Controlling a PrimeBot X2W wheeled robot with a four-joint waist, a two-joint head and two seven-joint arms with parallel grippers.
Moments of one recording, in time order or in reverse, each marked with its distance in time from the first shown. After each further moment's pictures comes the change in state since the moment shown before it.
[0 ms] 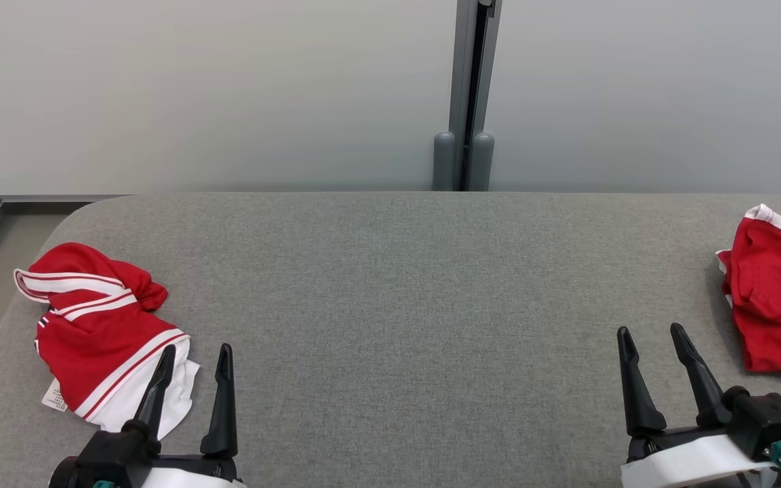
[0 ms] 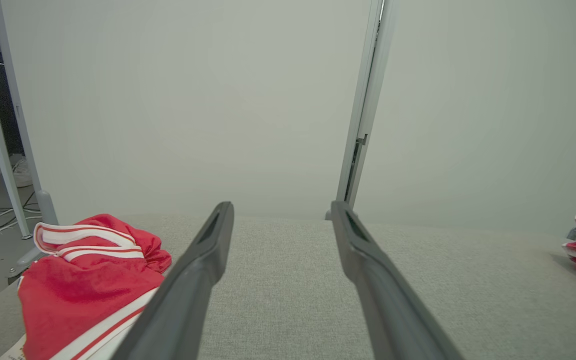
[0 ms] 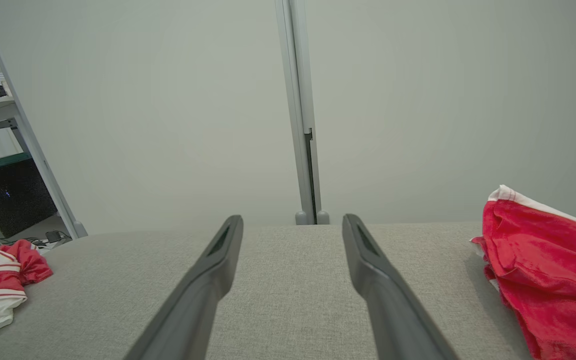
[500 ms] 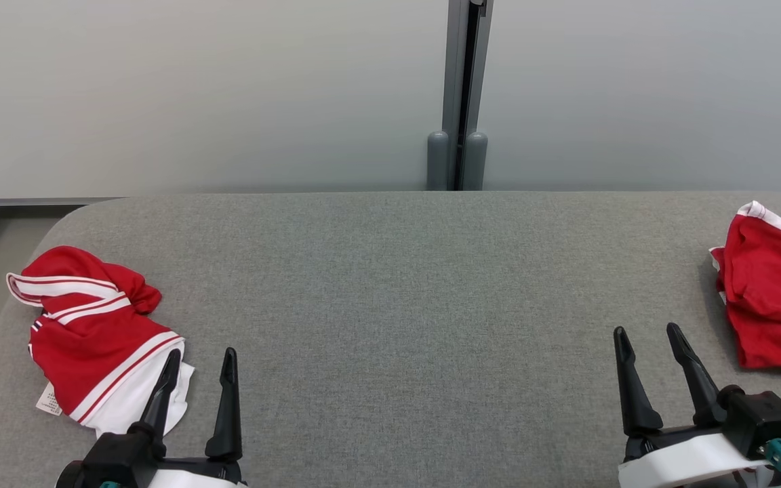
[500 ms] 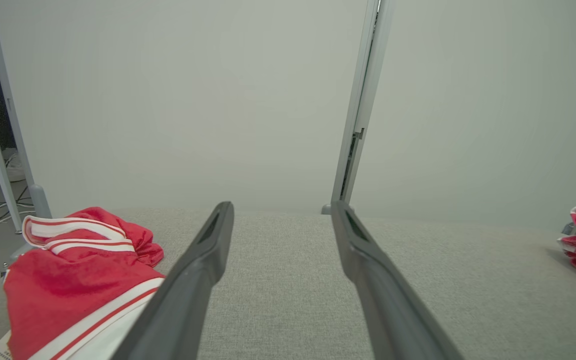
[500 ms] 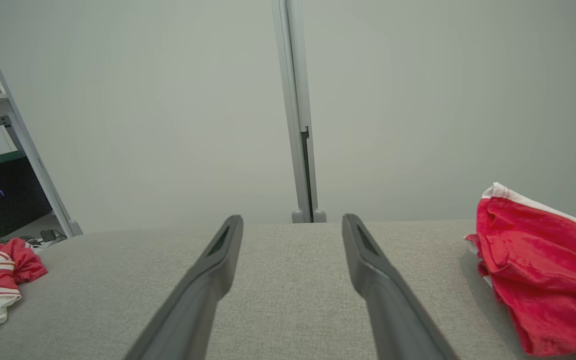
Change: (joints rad) left arm 0.003 -0.001 -0.015 0.012 -0.007 0.017 0.000; right arm -0.007 0.004 0.004 0.012 -0.009 0.000 0.000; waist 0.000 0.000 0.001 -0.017
